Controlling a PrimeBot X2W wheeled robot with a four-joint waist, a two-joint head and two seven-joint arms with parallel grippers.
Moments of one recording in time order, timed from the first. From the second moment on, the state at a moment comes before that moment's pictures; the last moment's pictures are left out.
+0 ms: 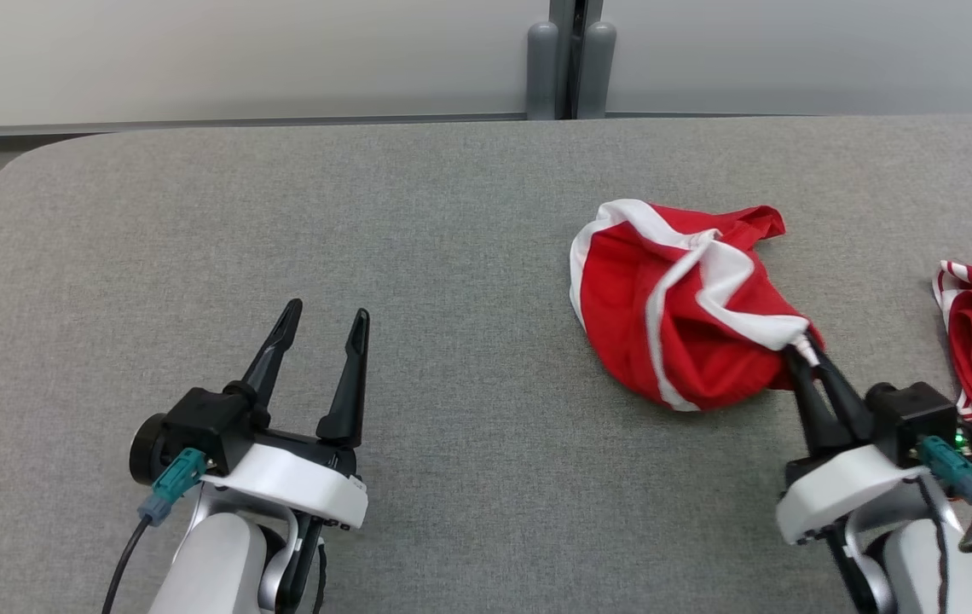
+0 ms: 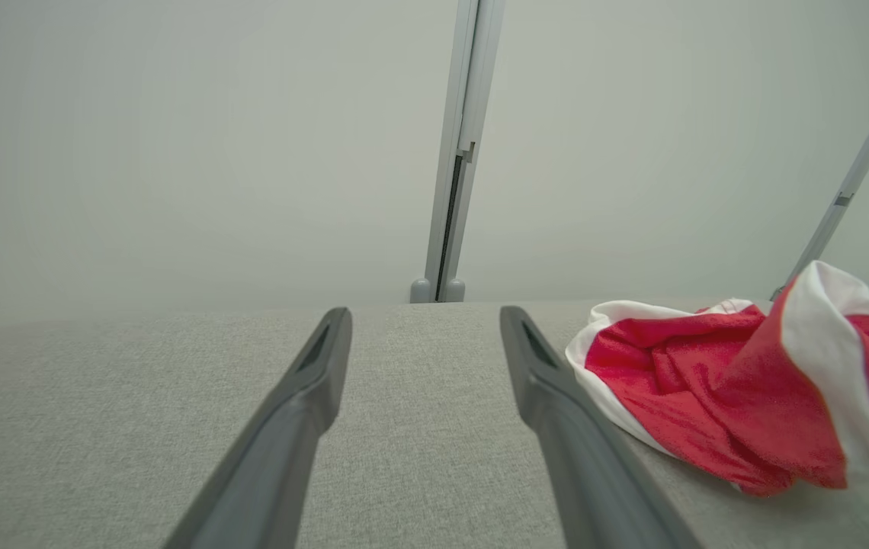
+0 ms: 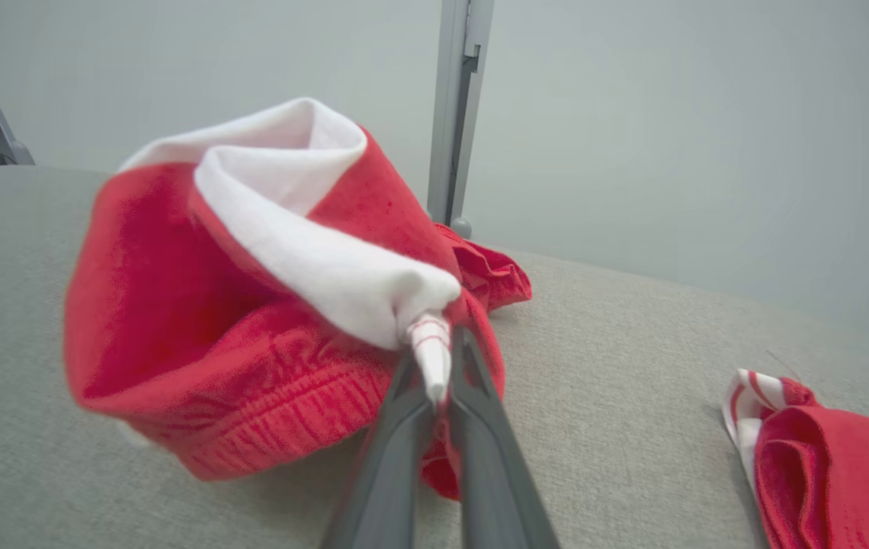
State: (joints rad) left arm -0.25 0.05 -0.20 0.29 -0.26 -0.11 -0.26; right arm -0.21 -0.18 0.14 0.29 0.06 0.13 -0.09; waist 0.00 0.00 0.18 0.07
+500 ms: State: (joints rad) left arm -0.22 0.05 -0.21 0.30 -0.27 -0.10 -0.26; right arm -0.40 -0.06 0.28 0.12 0.31 0.13 -0.15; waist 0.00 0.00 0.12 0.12
